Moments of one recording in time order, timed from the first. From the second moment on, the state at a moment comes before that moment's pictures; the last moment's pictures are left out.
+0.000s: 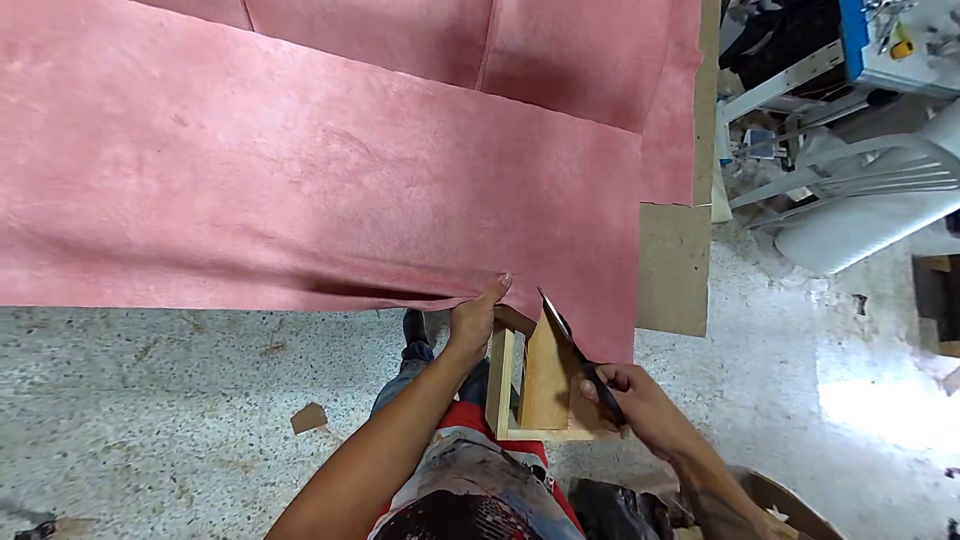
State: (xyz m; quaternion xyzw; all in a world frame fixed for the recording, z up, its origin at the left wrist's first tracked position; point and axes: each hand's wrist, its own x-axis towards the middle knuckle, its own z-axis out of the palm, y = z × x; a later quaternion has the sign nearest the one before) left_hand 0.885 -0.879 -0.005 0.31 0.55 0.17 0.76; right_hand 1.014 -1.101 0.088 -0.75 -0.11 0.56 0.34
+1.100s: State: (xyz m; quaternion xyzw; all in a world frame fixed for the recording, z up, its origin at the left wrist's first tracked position) left_hand 0.914 -0.854 0.078 0.30 0.68 -0.01 0.67; right_hand 1.179 -0.989 0.077 -0.79 -0.56 0.20 0.18
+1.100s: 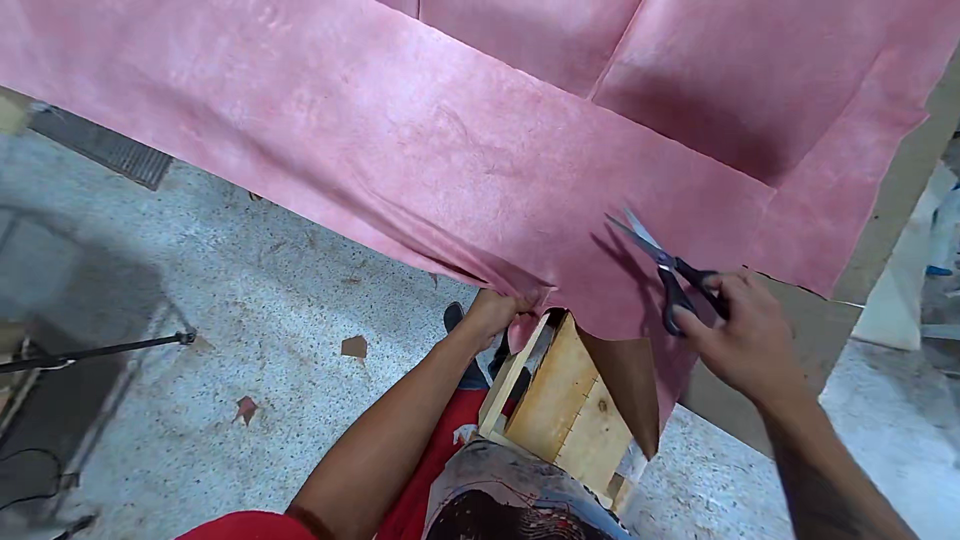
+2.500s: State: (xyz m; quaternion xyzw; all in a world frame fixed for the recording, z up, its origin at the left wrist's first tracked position) left_hand 0.738 -0.900 -0.031 0.46 0.54 0.14 0.69; right_hand 0.998 -1.000 0.046 -0.87 -0.44 0.08 0.18
